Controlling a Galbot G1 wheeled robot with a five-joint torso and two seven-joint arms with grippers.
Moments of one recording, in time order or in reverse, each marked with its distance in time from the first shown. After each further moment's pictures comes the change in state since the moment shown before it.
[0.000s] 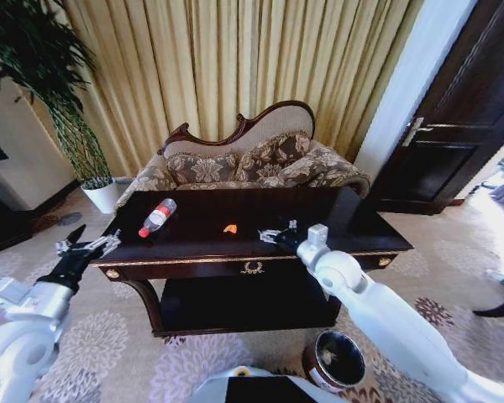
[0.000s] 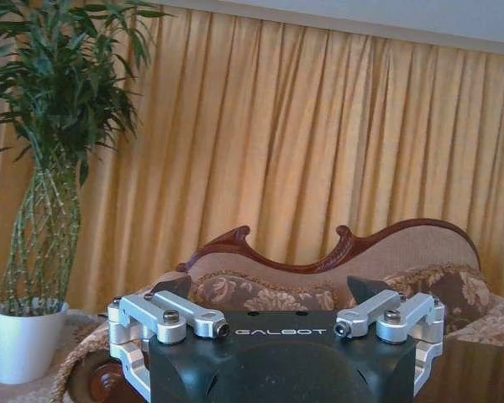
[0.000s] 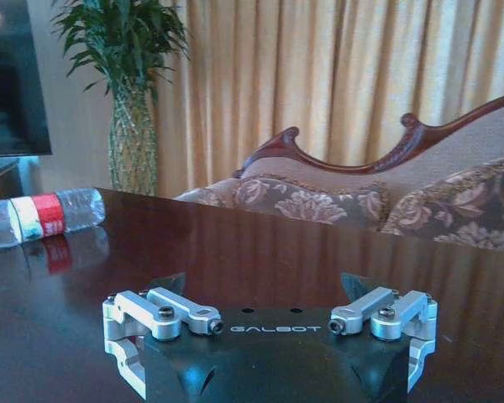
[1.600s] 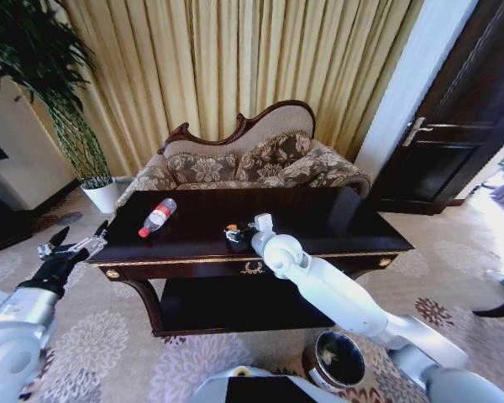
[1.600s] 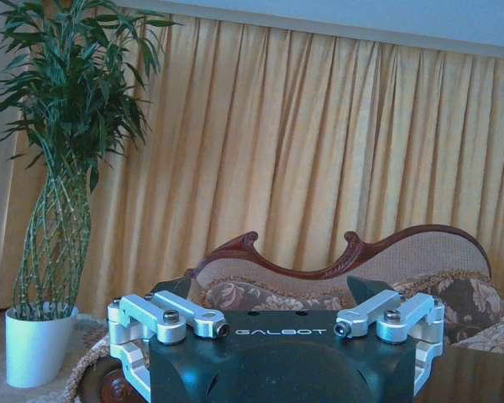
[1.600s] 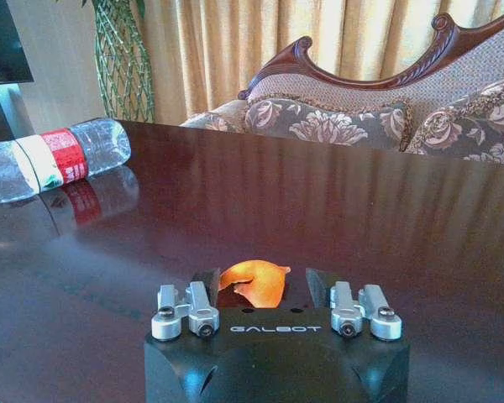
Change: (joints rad) left arm 0.017 -0.005 -0.043 -0.008 -0.020 -0.003 0.003; right arm 0.227 0.210 -0.275 -0.106 0.202 -0.191 0.366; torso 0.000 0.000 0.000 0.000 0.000
